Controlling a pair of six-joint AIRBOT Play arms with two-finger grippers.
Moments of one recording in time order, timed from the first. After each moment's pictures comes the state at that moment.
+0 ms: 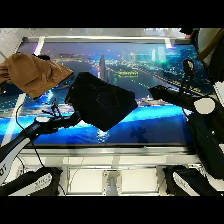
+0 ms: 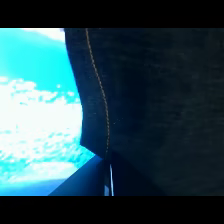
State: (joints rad) left arm -0.04 -1.20 0.46 0.34 -0.59 -0.98; right arm 0.11 -0.87 0.87 -1.03 0.73 1.42
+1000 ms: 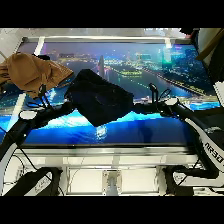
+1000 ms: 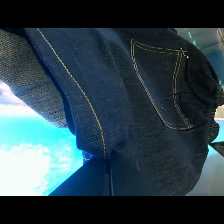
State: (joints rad) left arm 0.02 -0.99 0.55 0.44 -0.65 -0.98; right arm 0.11 -1.42 0.81 -0.54 0.75 0.87
